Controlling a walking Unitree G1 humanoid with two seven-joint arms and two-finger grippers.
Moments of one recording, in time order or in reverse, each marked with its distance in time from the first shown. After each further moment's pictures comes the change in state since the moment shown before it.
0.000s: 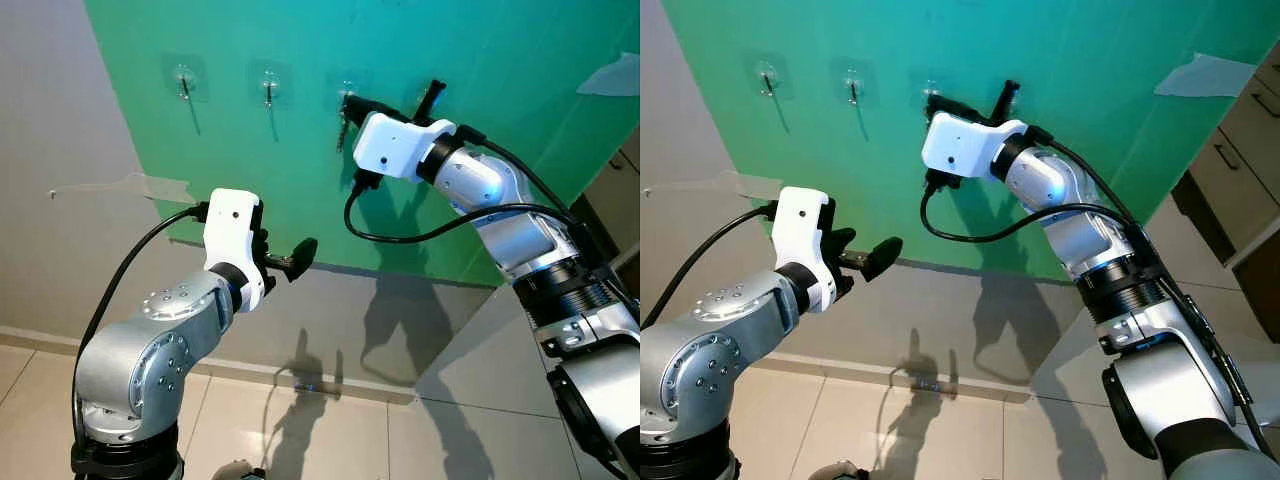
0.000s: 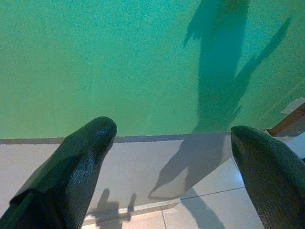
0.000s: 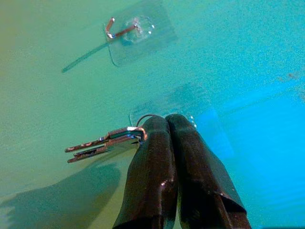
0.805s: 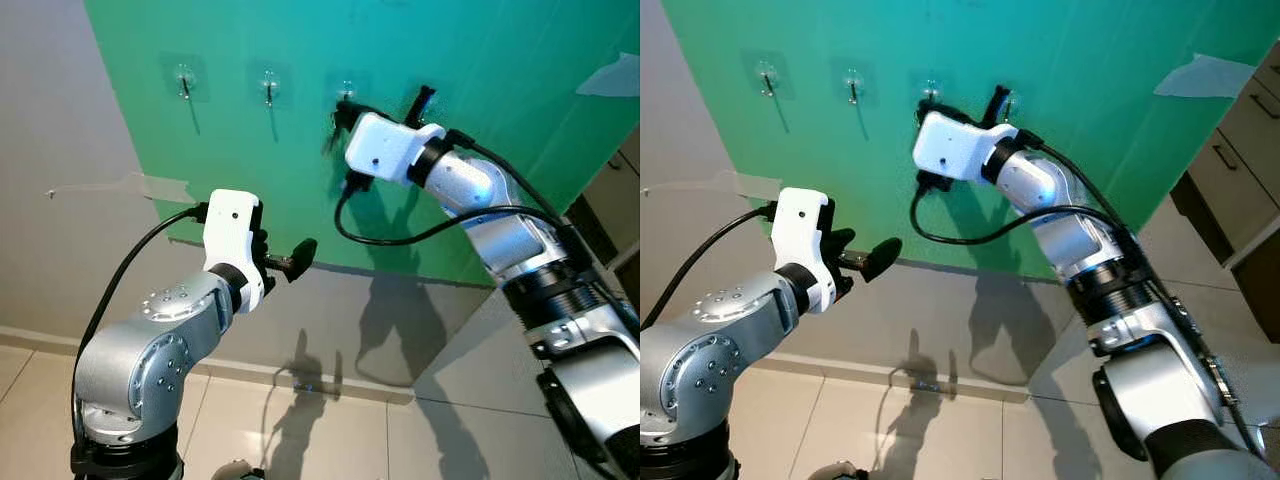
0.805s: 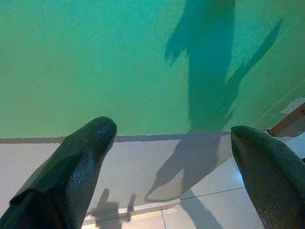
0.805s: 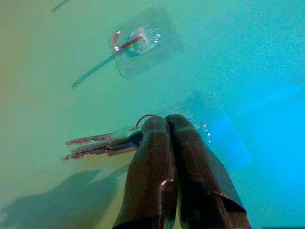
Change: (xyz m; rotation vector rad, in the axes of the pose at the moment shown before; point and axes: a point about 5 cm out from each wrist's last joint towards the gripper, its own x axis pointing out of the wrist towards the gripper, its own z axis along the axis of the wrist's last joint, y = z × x) left arm -0.001 0.000 0.000 0.000 -0.001 0.001; right arm 0.006 0.005 0.004 0.146 0.003 -0.005
